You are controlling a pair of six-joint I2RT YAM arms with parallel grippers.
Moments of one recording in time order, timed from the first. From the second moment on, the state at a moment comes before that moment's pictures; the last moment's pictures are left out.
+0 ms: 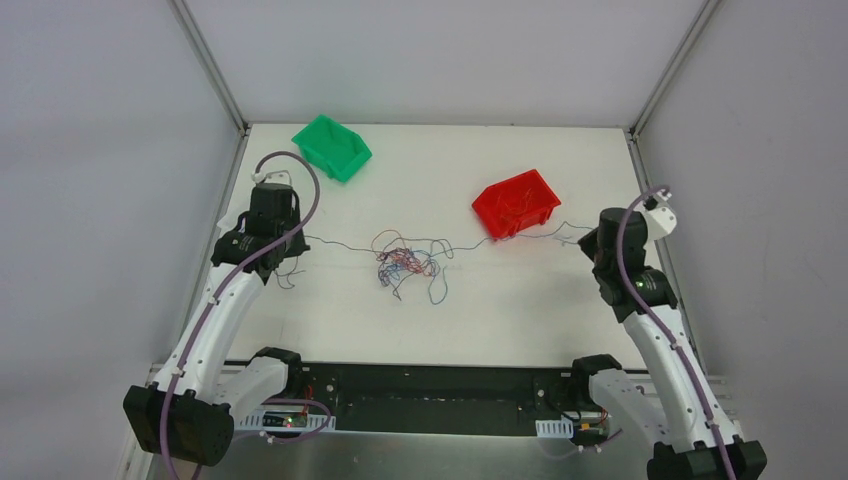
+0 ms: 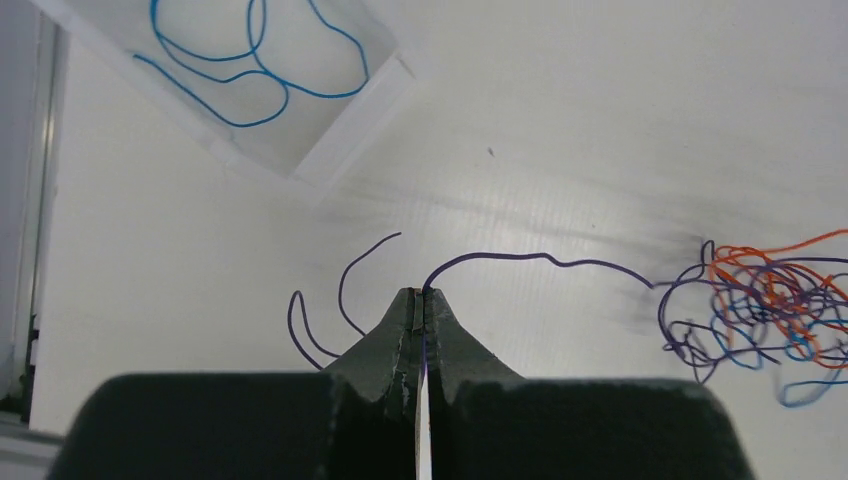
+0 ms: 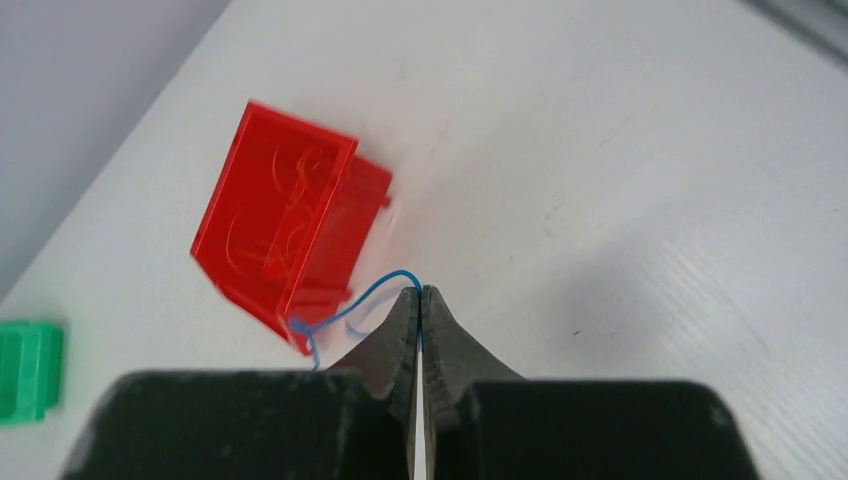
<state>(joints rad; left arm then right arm) -0.17 0.98 0.94 -0.76 -0.23 -0.27 0.22 0.82 0.77 -0.55 0.45 0.80</state>
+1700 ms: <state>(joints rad) -0.12 1.87 1.81 -0.72 -0.07 -0.63 0.52 1.07 0.47 0.03 -0.27 0.74</state>
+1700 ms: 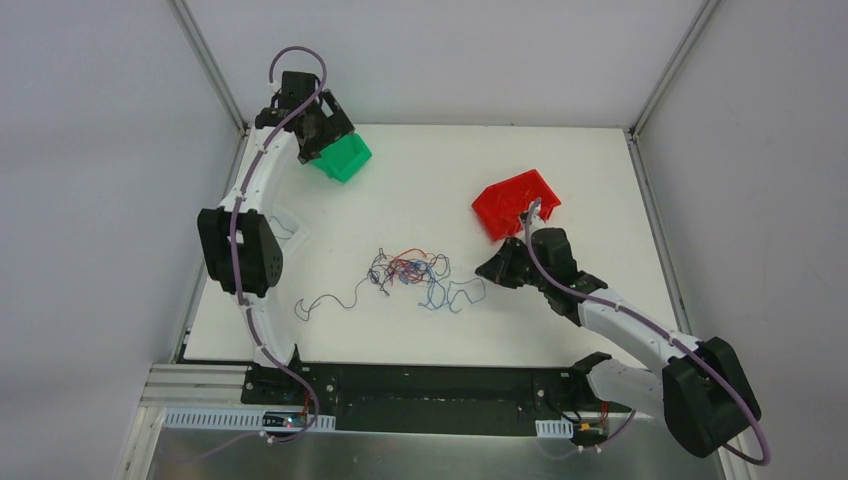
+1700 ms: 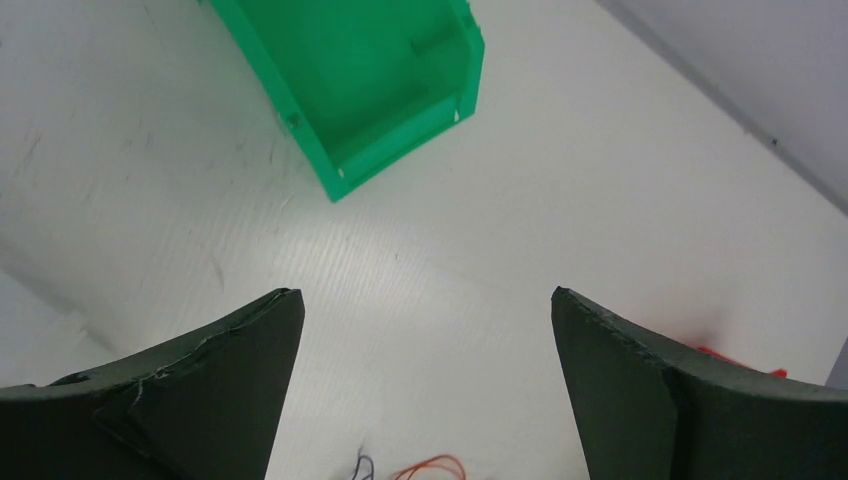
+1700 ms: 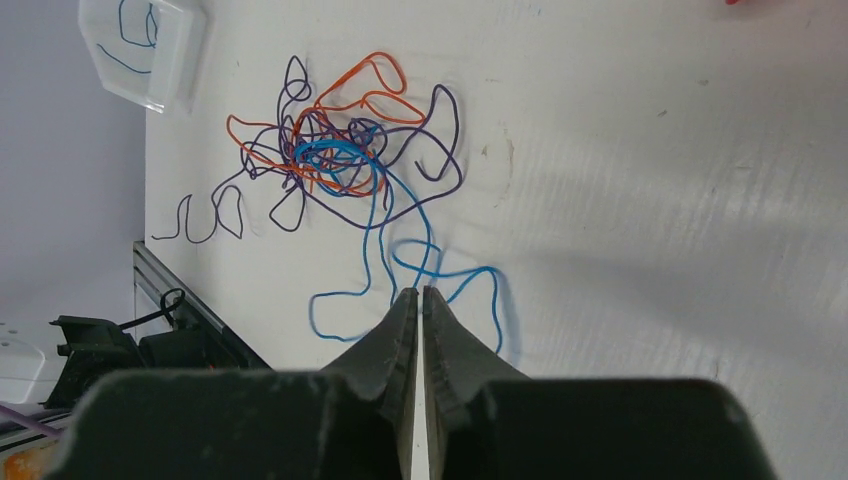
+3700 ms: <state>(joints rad) -0.31 1.66 1.45 -0.54 0.34 -0.57 0.65 1.41 0.78 -0.27 -0.14 0.60</state>
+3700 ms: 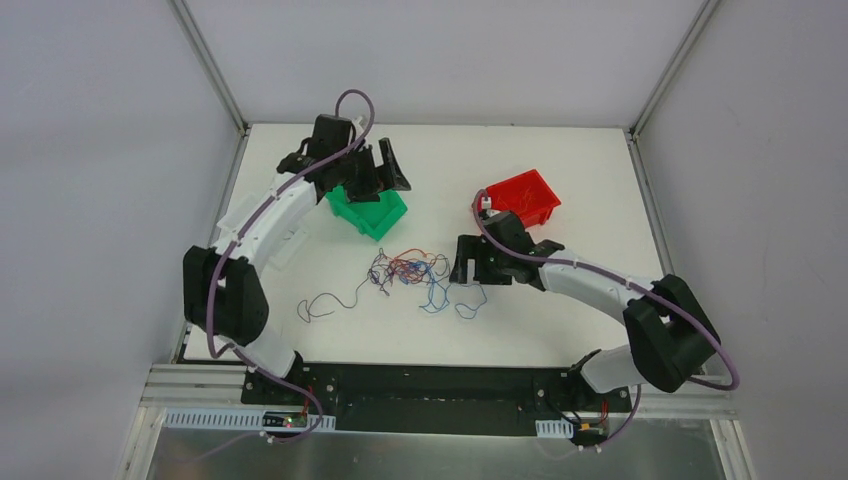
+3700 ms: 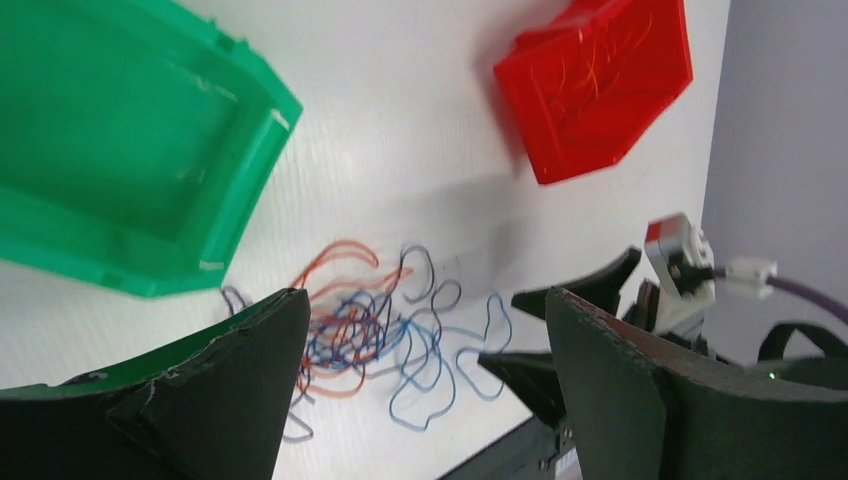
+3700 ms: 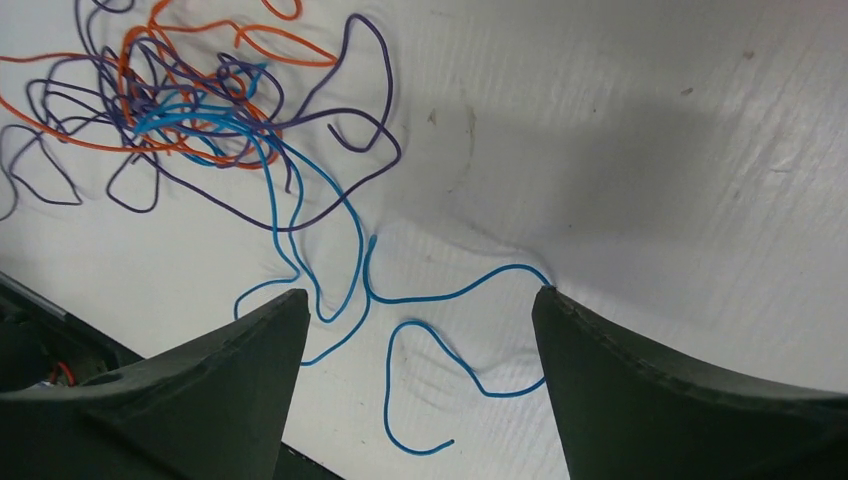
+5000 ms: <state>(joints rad) -0.35 0.98 1.14 -0.77 0.08 -0.38 0.80 1.04 1.10 -0.47 0.19 0.50</state>
